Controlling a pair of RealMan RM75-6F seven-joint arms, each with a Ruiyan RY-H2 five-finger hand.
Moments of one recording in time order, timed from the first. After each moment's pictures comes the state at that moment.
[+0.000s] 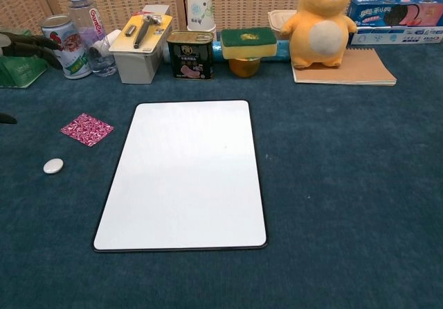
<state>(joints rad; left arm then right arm) -0.56 -1.19 -0.10 -1.45 1.48 0.89 0.05 0.04 -1.17 0.18 -1.65 -1.31 1.57 -0.33</state>
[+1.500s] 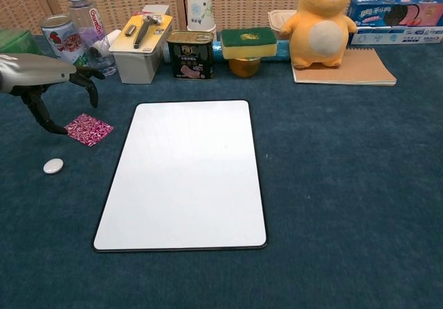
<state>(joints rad) -0.76 -1.35 -0.08 -1.30 1.23 0.66 0.17 0.05 -1.16 0.18 -1.63 -1.26 1.53 -0.31</state>
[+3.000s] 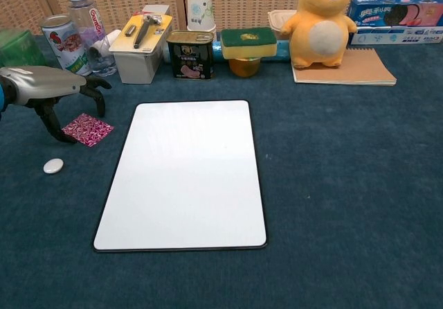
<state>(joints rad) -0.78 -1.44 -0.05 -1.21 1.19 0.67 0.19 0.06 -1.15 0.18 -1.64 -1.24 1.51 -0.31</state>
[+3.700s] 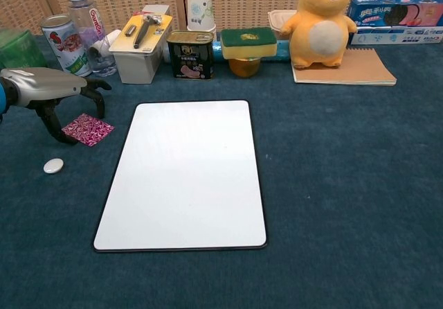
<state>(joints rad) -0.78 -1.45 -0.05 -1.22 1.16 0.67 0.22 0.06 -1.15 0.17 -1.65 -1.24 1.51 -0.31</state>
